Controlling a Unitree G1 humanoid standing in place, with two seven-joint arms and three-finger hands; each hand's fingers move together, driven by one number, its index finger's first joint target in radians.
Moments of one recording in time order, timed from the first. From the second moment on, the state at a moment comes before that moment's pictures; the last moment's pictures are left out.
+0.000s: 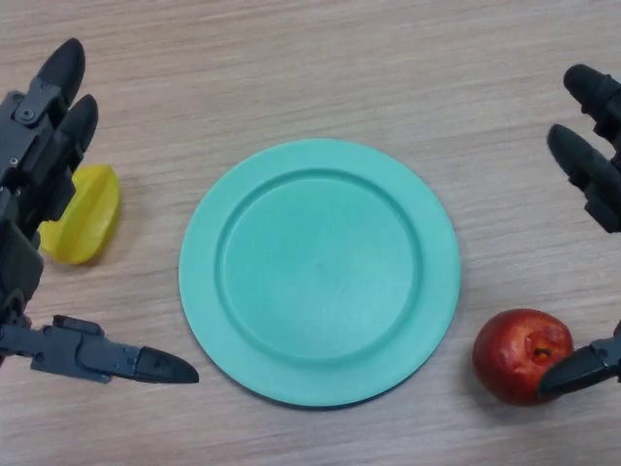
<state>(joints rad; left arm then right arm) 0.09 0.22 0.27 -0.78 -0.13 0.27 -0.32 0.02 -0.30 -0.29 -0.73 0.27 0.46 0.41</state>
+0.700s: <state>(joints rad) 0.12 0.21 0.24 -0.70 -0.10 0.18 -0.31 0.07 -0.27 -0.10 -0.06 -0.34 -0.30 0.35</state>
